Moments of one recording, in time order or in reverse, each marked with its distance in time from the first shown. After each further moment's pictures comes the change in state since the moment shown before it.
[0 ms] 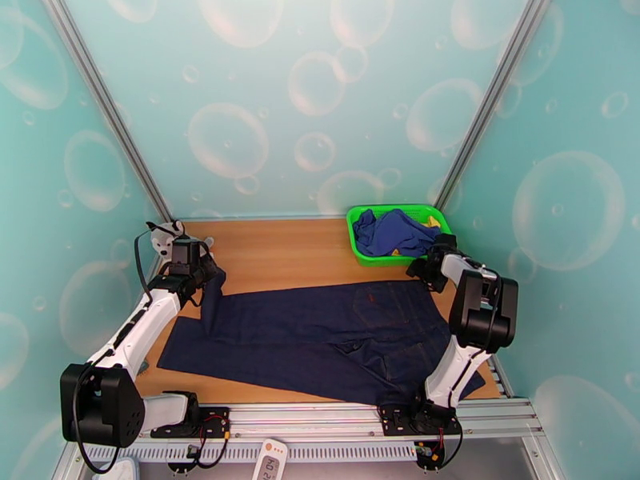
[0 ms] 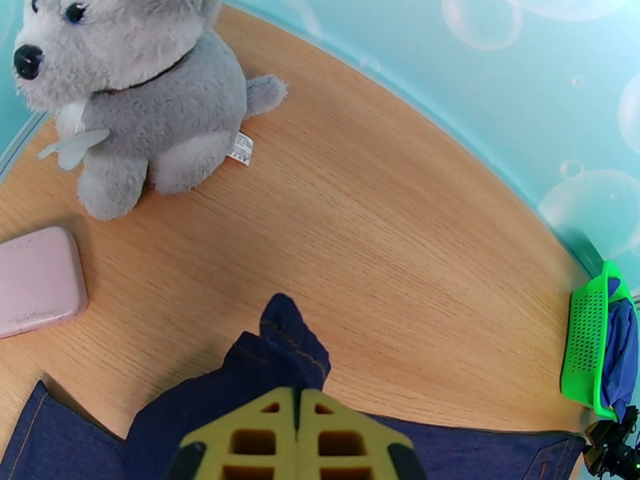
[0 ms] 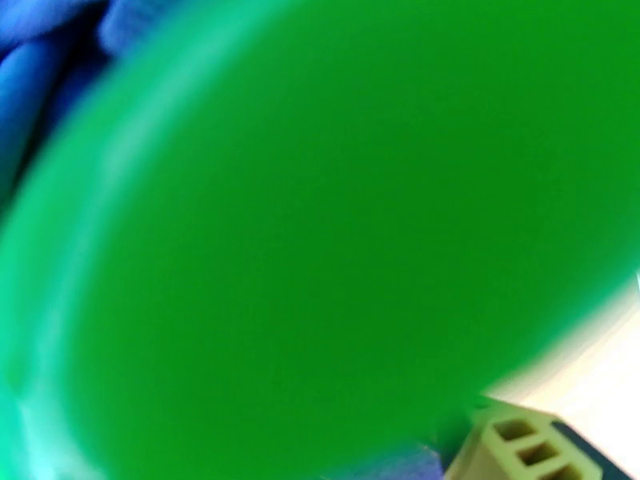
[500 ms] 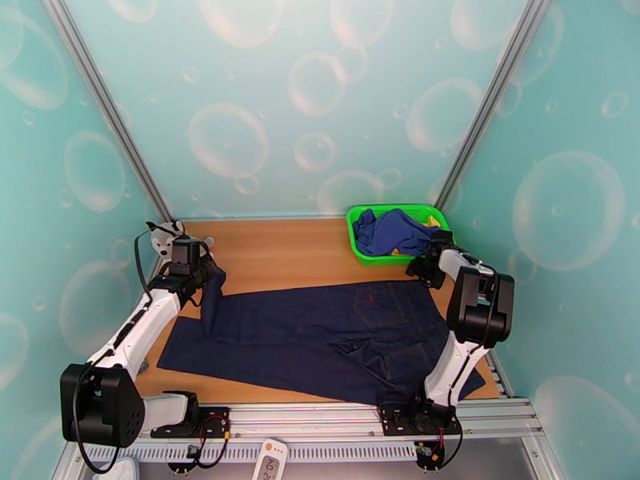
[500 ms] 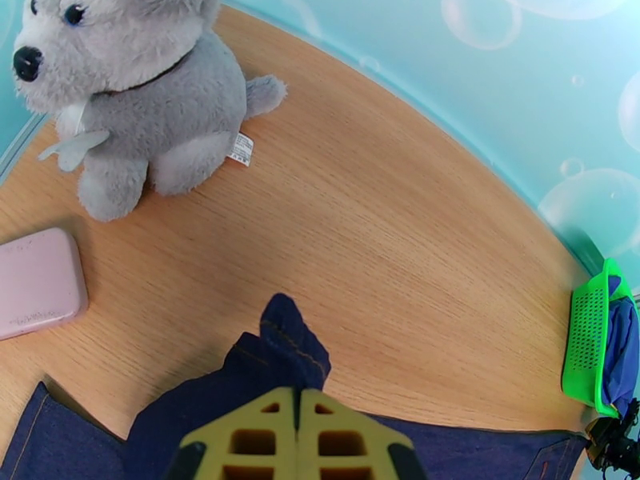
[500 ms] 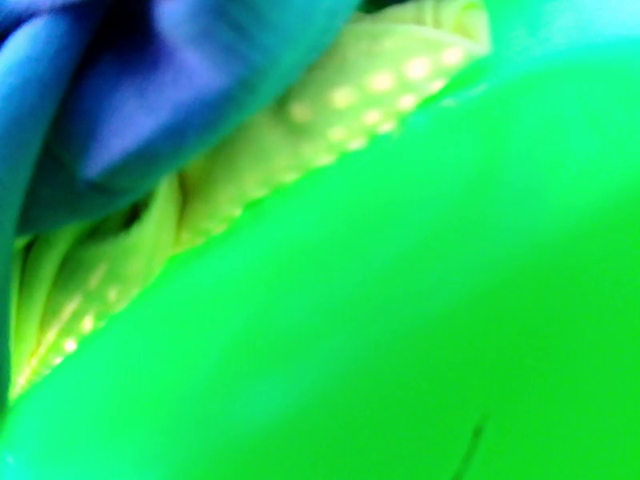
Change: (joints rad) left arm 0.000 0.000 0.000 0.001 0.000 0.004; right arm 0.024 0.047 0.075 -0.070 0.027 -0.041
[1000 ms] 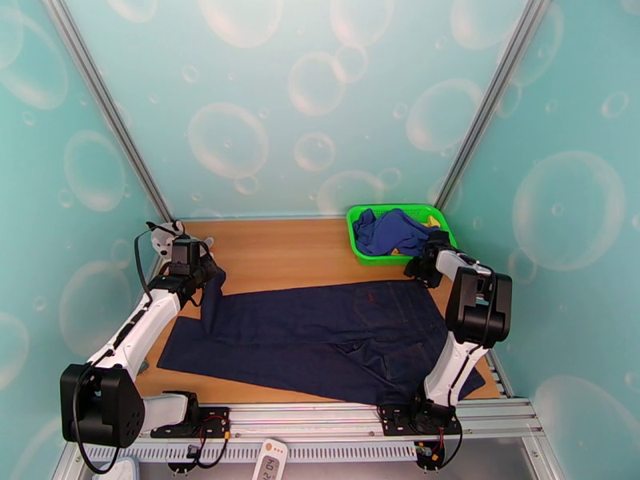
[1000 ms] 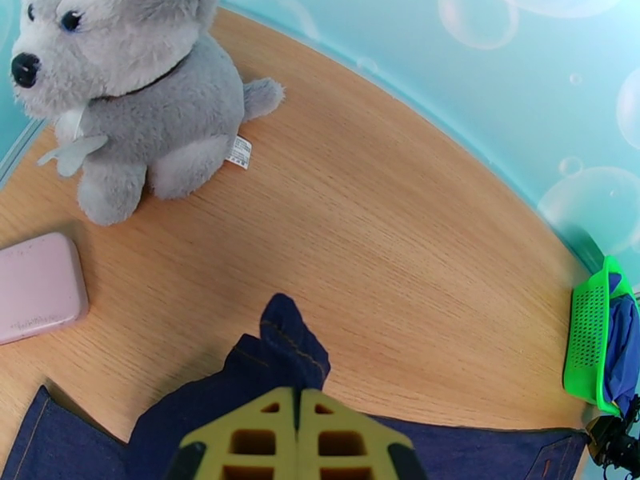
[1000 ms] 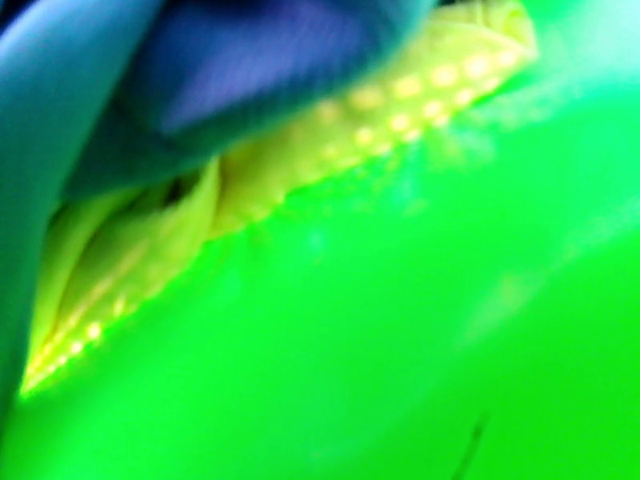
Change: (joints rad) left arm 0.000 -0.002 -0.002 0.006 0.000 0.015; right arm 0.015 -0.034 -0.065 0.053 -0.023 -0.005
